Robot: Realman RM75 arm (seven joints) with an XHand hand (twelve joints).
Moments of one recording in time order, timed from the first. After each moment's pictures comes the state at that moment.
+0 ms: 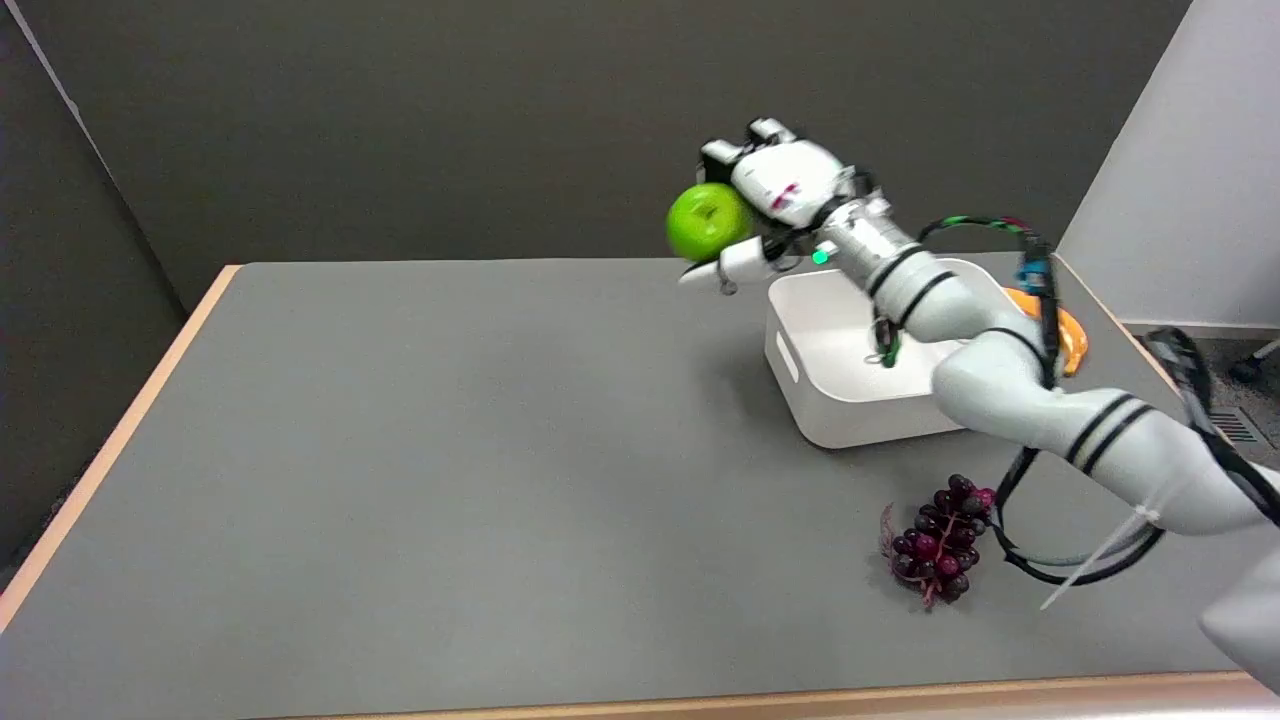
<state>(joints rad) 0.51 -0.87 -2.08 1.26 0.62 0.22 0.18</state>
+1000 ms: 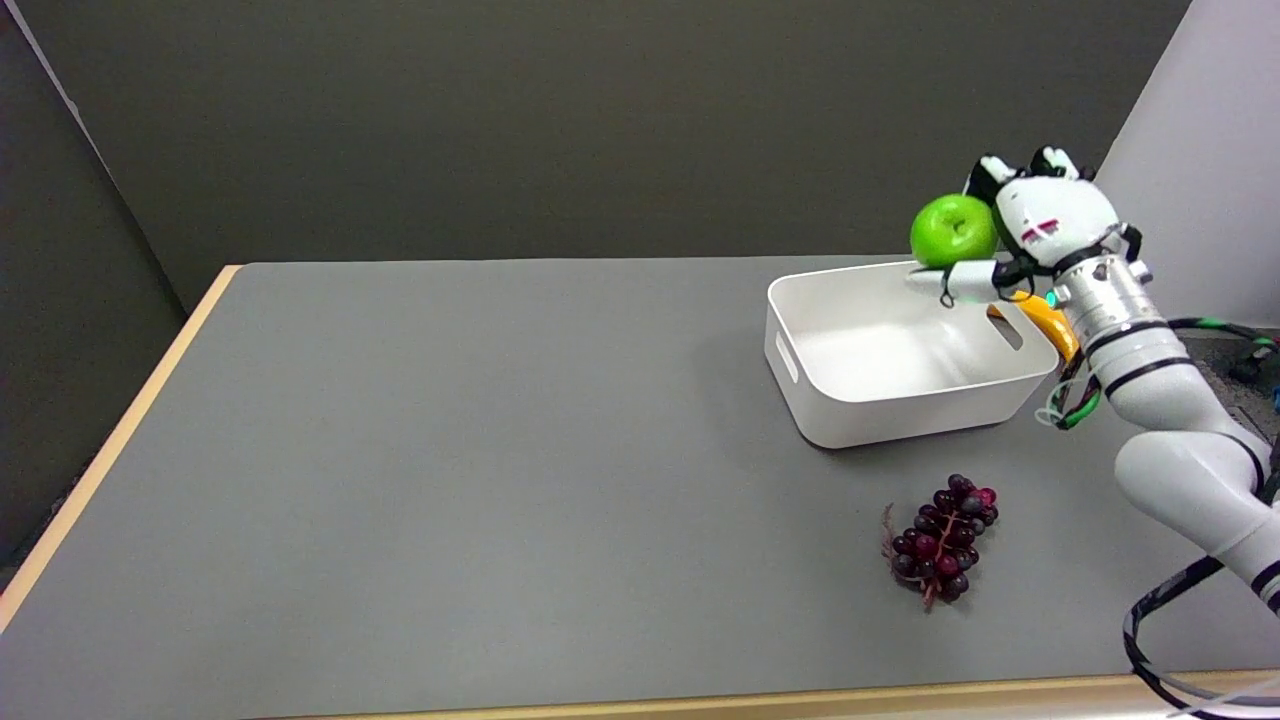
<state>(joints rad) -0.08 -0.86 -1.39 1.42 0.86 0.31 -0.14</state>
